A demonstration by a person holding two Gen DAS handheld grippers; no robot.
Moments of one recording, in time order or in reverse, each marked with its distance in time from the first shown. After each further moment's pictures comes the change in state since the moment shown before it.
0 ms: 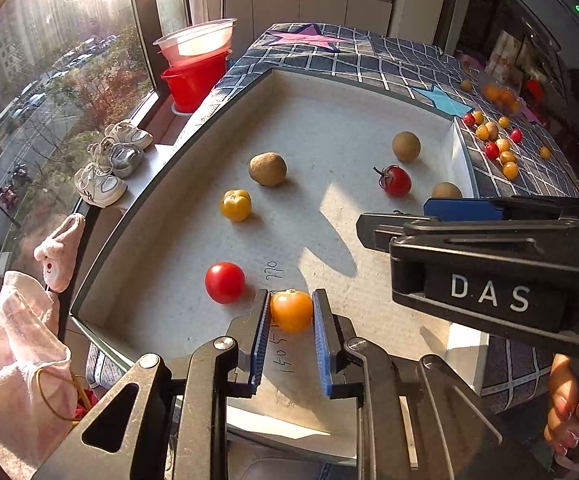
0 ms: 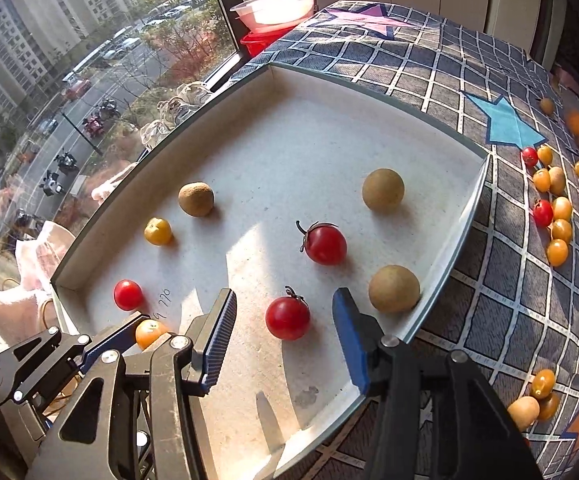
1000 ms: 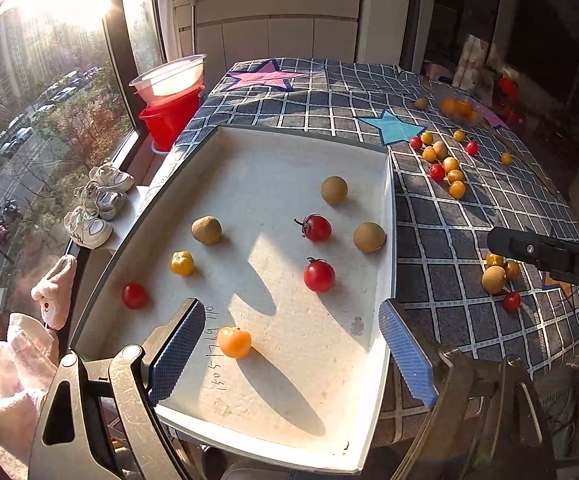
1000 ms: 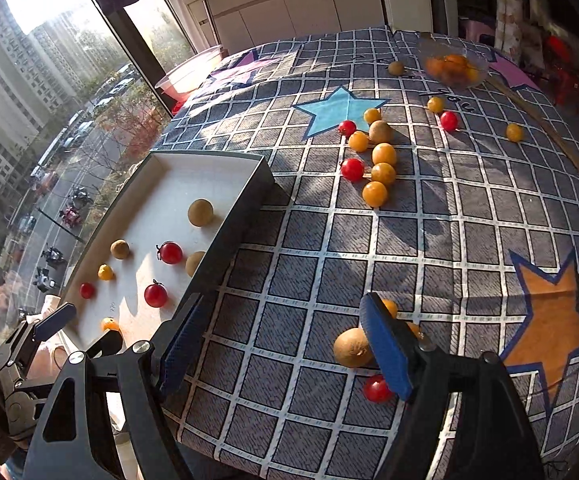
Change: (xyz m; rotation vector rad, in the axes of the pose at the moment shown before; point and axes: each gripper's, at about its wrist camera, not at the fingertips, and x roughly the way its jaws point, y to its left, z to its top) left arm -0.041 -0.052 0.015 0.101 -0.099 -0.037; right arm -0.093 -0.141 -0.062 0.317 -0.166 -0.066
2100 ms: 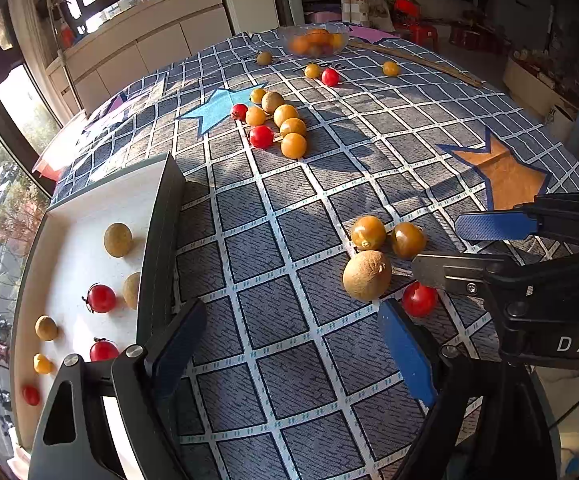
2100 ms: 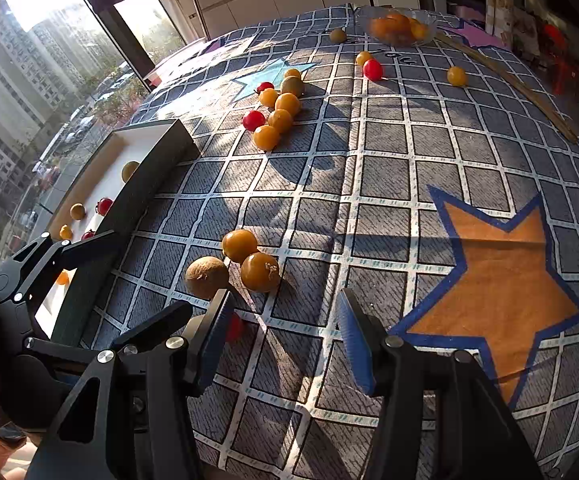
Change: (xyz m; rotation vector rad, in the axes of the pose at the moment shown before) left arm 0.054 -0.152 0.003 0.405 0.063 -0.097; right arm 0.011 -0.071 -0.033 -0.052 0.044 0.045
